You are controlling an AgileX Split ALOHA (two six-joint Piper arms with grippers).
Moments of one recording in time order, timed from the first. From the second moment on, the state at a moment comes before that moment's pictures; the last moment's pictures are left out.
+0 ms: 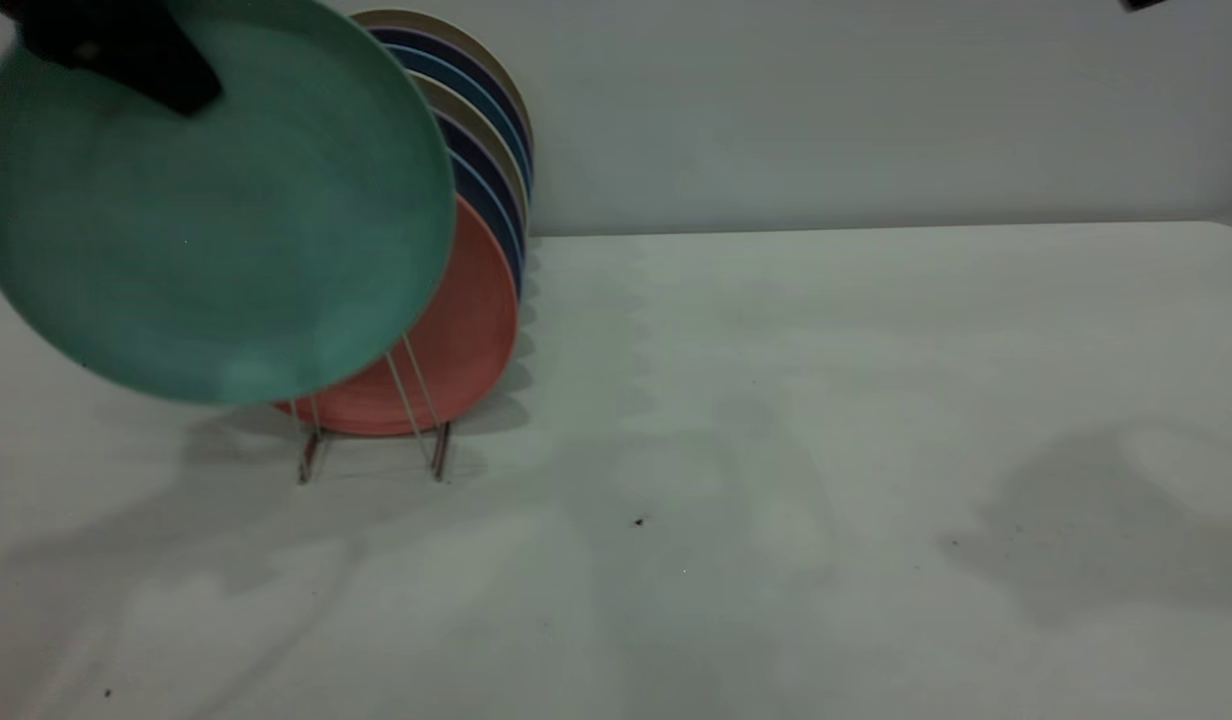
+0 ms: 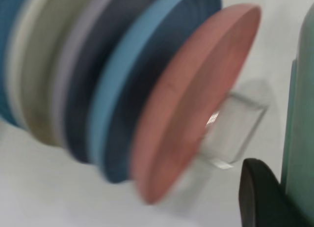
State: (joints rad) left arm -0.09 1.69 -1.26 -0.41 0.63 1.27; right arm -0.11 1.61 -1.22 0.96 1.18 -0.93
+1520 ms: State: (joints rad) left arm -0.09 1.80 -1.34 -0.53 0.60 2.00; right arm -0.11 0.32 -0.49 0.48 1.22 -0.43
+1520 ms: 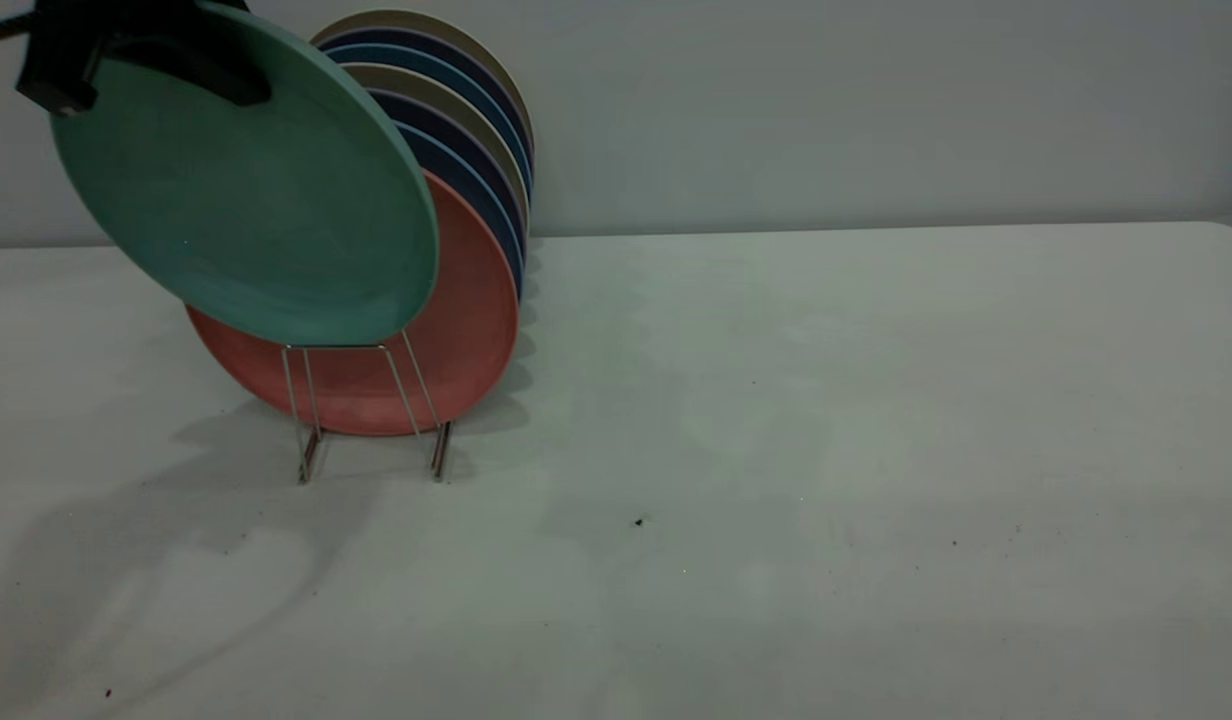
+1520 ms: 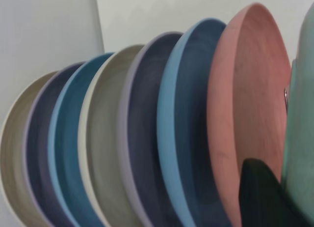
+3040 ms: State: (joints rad) left arm -0.09 1.89 -1.34 -0.56 0.60 1.77; right arm -0.11 0.32 -0.49 0.46 1.21 -0.42
